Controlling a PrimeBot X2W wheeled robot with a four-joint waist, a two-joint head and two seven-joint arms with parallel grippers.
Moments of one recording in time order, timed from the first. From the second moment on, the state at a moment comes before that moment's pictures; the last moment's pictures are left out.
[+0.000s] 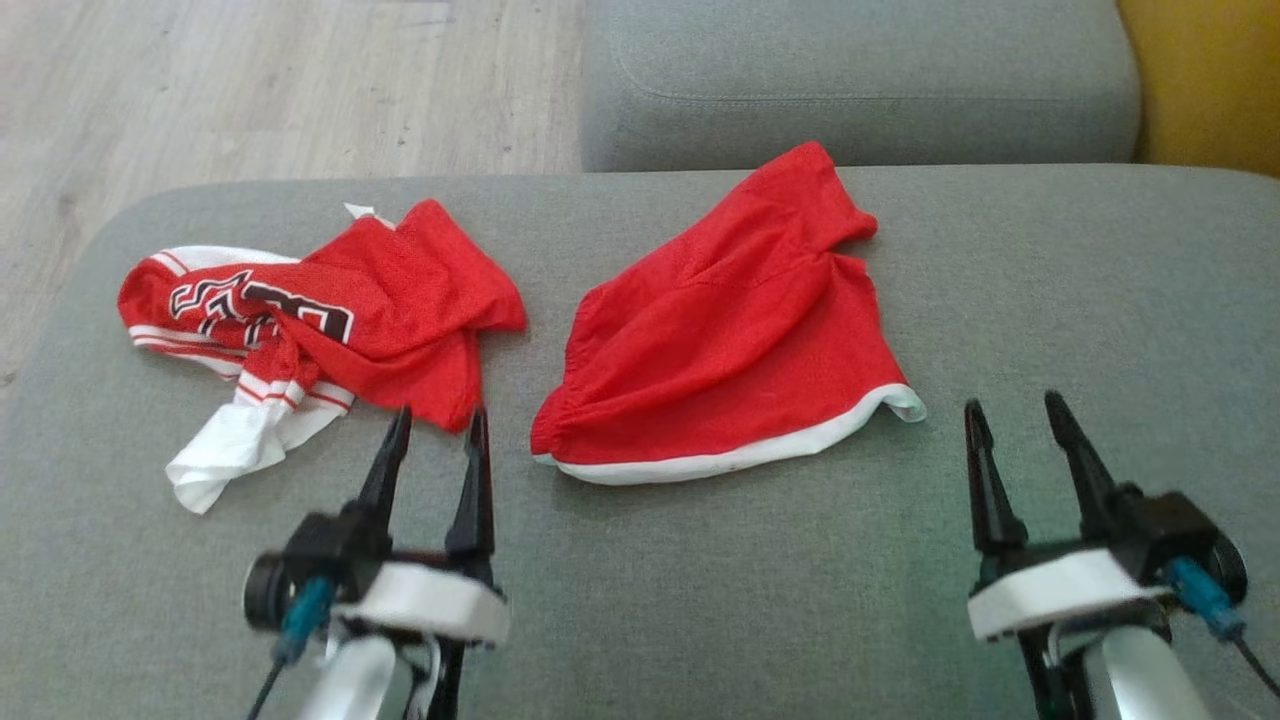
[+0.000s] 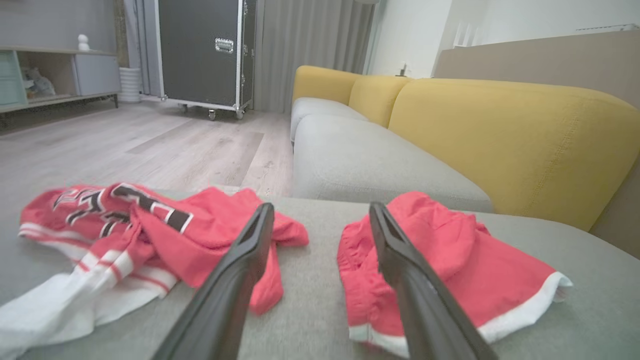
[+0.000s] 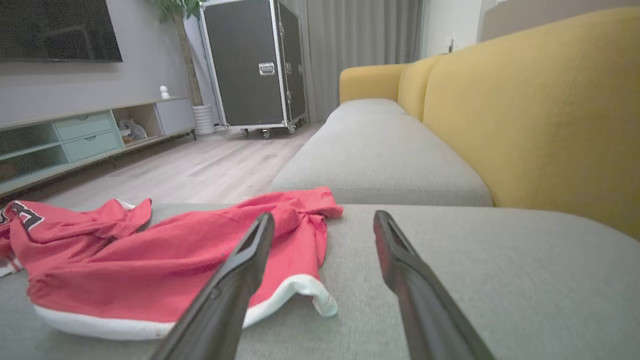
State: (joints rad) left arm -0.19 0.10 -0.37 0.37 -0.38 0.04 -0.25; right arm -0.06 -0.05 0.02 0.29 0.08 0.13 -0.25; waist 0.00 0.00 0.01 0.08
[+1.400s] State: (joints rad) left arm -0.24 0.05 -0.37 0.34 -0.36 -0.02 -0.25; right arm -0.47 -0.15 -0.14 0.90 -0.44 0.13 -0.21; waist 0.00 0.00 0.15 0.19
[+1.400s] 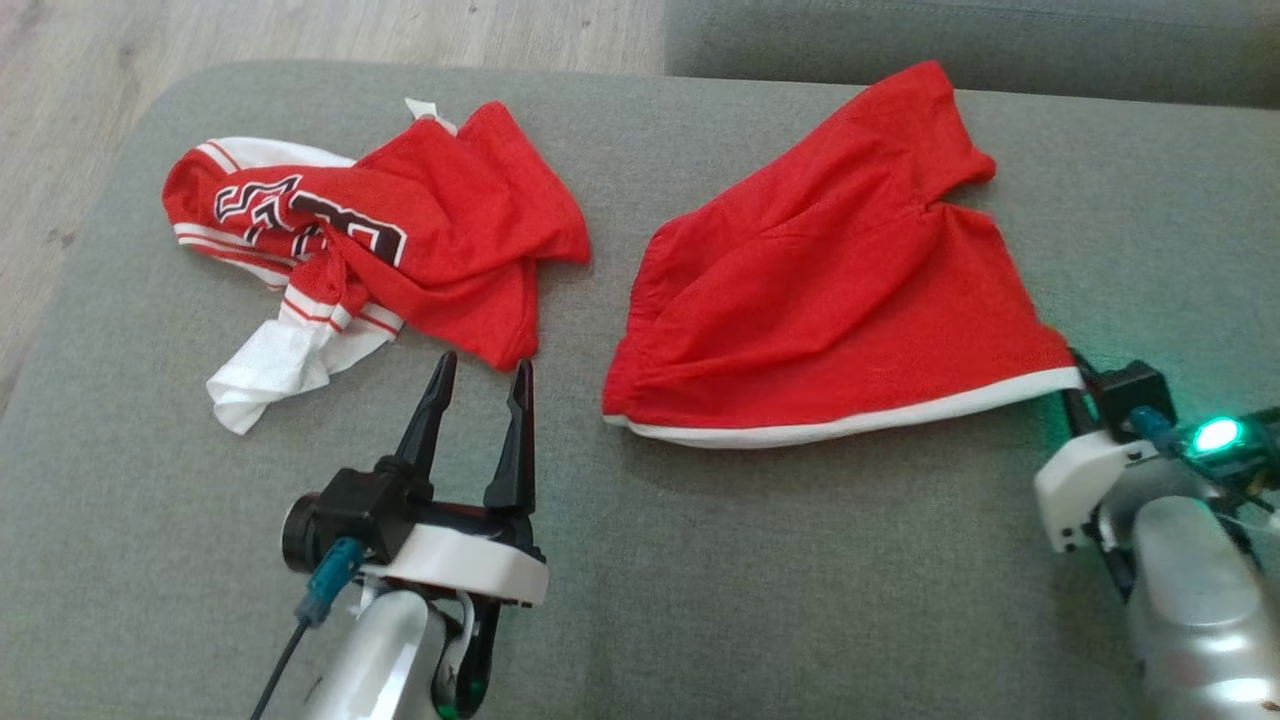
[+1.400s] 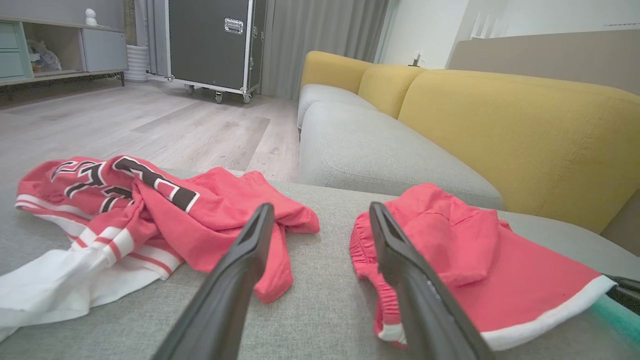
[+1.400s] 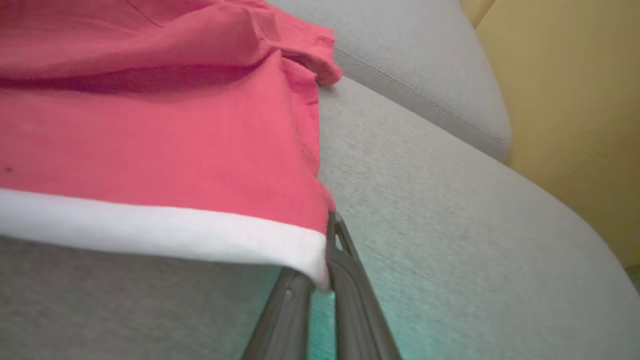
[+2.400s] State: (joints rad) left arm -0.21 0.05 -0.37 0.34 -0.37 -0.01 -0.25; right arm -0.41 -0.06 -0.32 0.69 -0.23 0.13 -0.25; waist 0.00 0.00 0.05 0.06
